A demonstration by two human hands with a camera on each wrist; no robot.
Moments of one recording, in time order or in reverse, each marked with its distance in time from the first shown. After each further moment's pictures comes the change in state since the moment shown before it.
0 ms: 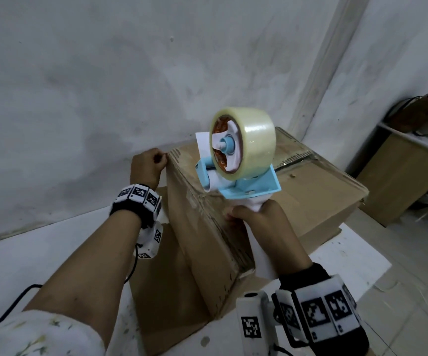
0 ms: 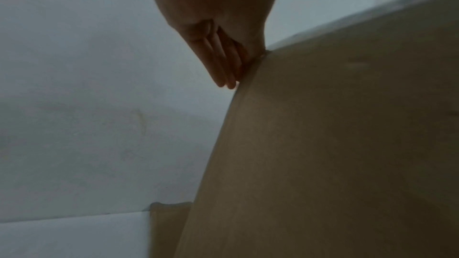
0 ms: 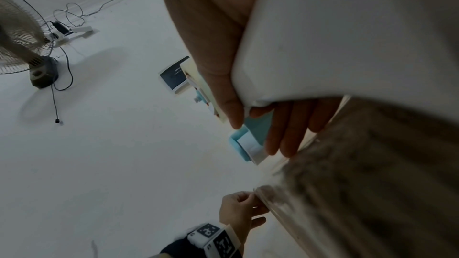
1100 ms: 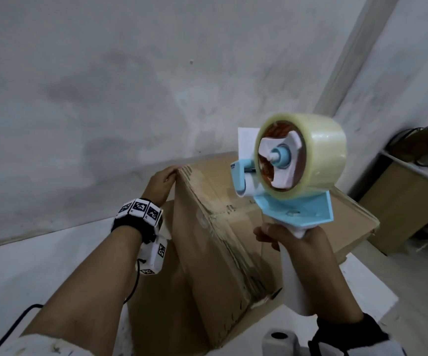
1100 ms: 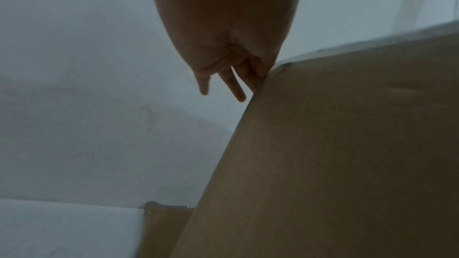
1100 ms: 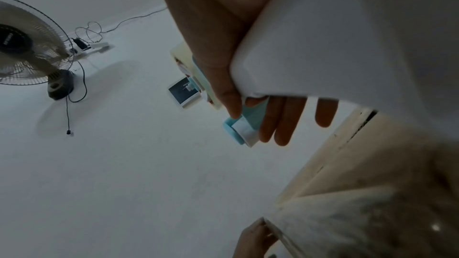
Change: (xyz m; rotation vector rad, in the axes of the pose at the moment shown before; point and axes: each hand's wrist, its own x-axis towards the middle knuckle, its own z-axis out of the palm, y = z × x) left_hand 0.009 -0.020 0.006 -0.216 -0.229 0.026; right_hand -0.007 -0.014 -0.028 0.102 0.033 -0.119
